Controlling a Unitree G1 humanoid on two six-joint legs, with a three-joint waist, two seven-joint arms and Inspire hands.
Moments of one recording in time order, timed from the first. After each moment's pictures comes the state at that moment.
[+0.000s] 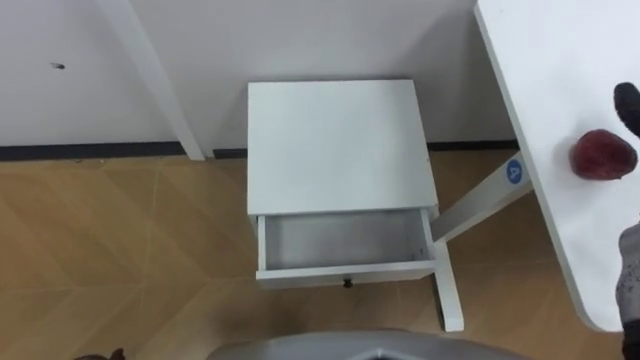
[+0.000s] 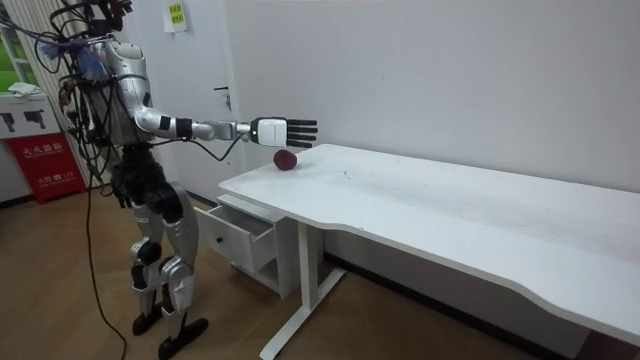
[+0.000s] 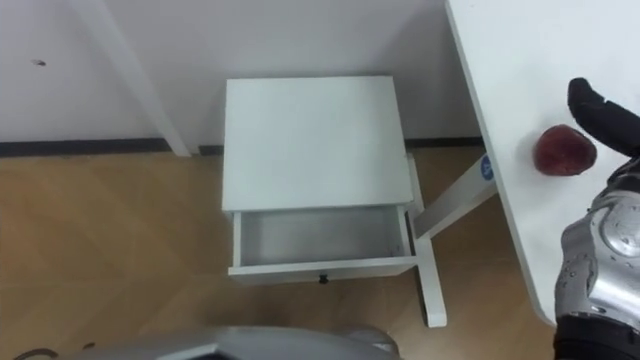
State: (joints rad) left arm 0.26 0.24 0.25 1.13 0.19 -0.02 0.12; right arm 0.10 -0.39 -0.37 0.25 0.42 -0.12 -0.34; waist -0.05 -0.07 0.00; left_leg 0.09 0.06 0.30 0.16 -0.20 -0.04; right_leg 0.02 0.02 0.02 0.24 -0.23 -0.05
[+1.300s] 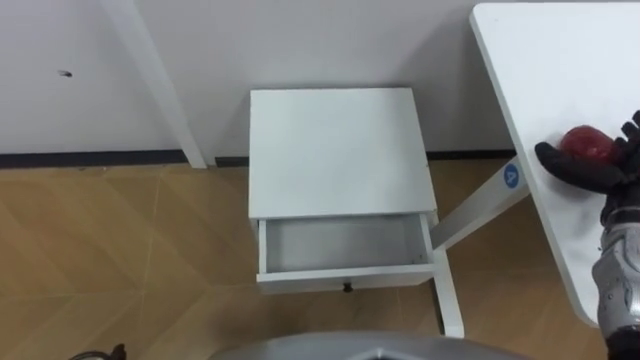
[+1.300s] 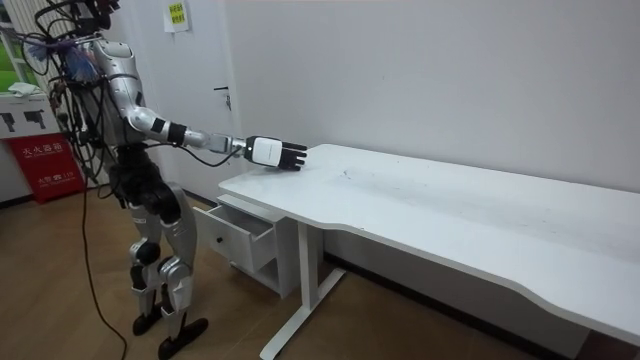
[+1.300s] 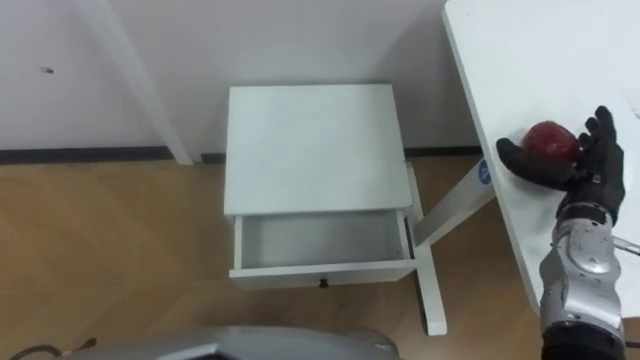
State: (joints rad) left arm 0.25 0.26 0.21 1.14 0.19 -0.03 0.13; right arm 0.09 -0.39 -0.30 0.49 0.28 -0.11 -0.12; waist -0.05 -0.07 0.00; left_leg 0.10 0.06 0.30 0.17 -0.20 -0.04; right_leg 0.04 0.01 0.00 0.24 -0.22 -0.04
